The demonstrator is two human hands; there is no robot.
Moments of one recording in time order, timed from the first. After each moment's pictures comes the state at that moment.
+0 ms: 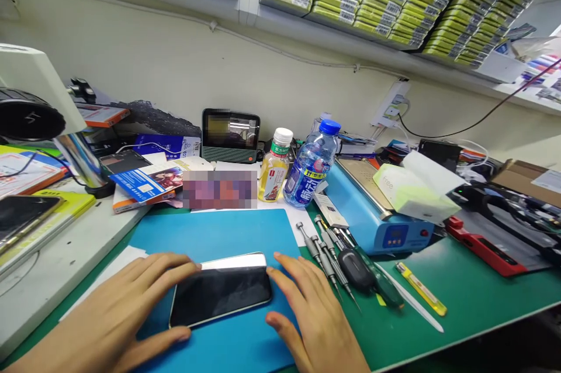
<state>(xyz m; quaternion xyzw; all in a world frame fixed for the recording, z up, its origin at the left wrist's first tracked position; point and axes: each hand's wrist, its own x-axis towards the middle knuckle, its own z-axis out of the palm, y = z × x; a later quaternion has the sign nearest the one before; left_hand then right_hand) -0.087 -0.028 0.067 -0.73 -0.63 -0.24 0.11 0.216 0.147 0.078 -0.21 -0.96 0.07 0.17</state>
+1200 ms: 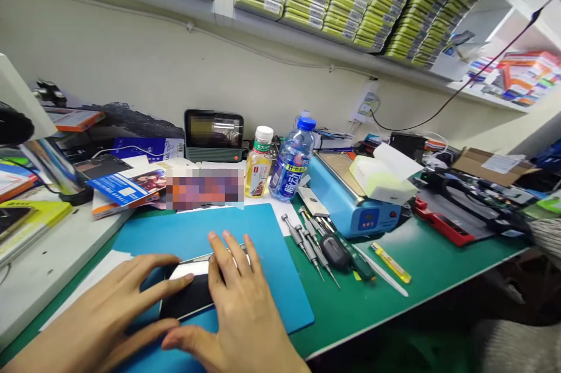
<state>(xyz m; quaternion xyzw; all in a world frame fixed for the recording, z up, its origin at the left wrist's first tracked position) -0.095 -0.033 0.044 -0.75 -0.61 -0.23 0.12 0.136 0.096 0.084 -0.14 -0.97 -0.01 0.17</state>
